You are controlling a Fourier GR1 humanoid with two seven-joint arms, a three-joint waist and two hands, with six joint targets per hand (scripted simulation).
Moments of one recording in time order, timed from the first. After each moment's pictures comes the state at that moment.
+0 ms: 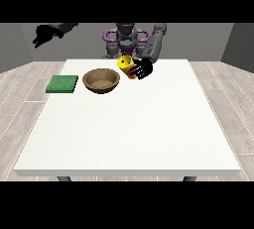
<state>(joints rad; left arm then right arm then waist) -0.81 0.08 -0.01 -0.55 -0.26 0.58 -0.61 -0.54 -0.38 -0.28 -1.25 -0.18 0.06 -0.09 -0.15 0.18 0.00</state>
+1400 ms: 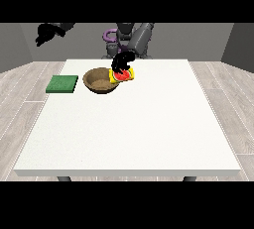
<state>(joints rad) -1.10 0.02 -0.62 -0.15 -1.15 0.84 0.23 -0.63 -0.34 -0.23 -1.03 -0.14 0.07 -0.15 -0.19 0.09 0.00</state>
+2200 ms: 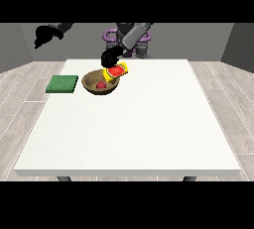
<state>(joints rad) -1.11 0.00 -0.86 -0.36 -1.43 0.47 0.46 -0.68 -0.36 -0.24 -0.92 -0.13 0.10 -0.22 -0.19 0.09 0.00</state>
